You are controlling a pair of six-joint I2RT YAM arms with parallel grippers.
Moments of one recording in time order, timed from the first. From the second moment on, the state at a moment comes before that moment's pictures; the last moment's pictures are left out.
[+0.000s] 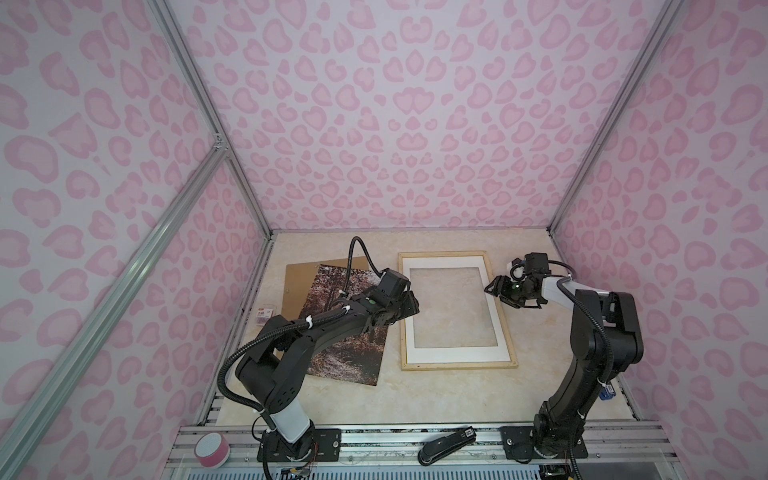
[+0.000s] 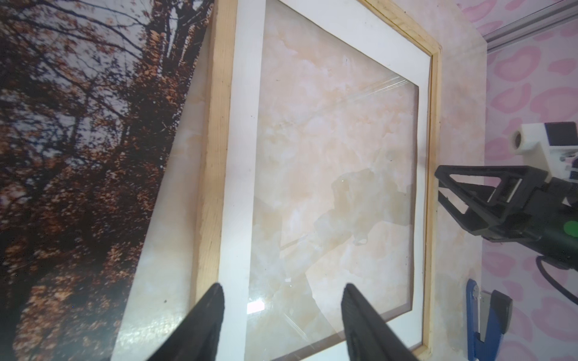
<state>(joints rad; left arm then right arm) -0.69 1.69 1.06 -0.22 0.02 -0.89 -0.09 1.87 1.11 -0.33 -0.47 0.35</state>
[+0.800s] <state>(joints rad) -0.42 1.65 1.01 -0.44 -0.17 -0.75 0.06 1.67 1.11 -0.38 -0.26 0.36</state>
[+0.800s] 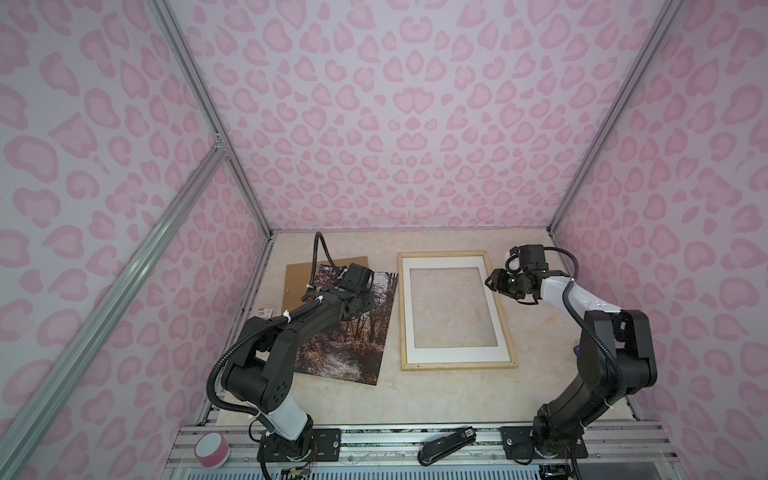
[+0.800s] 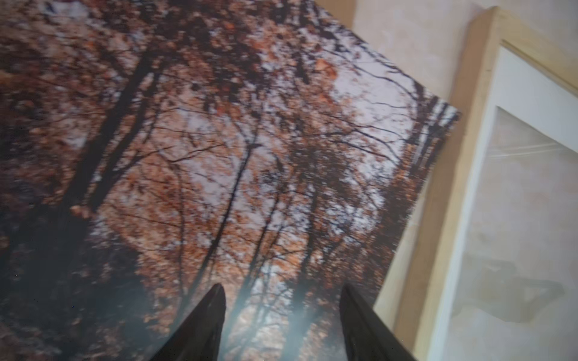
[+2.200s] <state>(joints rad) -0.35 1.66 0.89 -0.41 -0.13 -0.75 0.68 2.14 1.45 -0.21 -0.17 0.66</state>
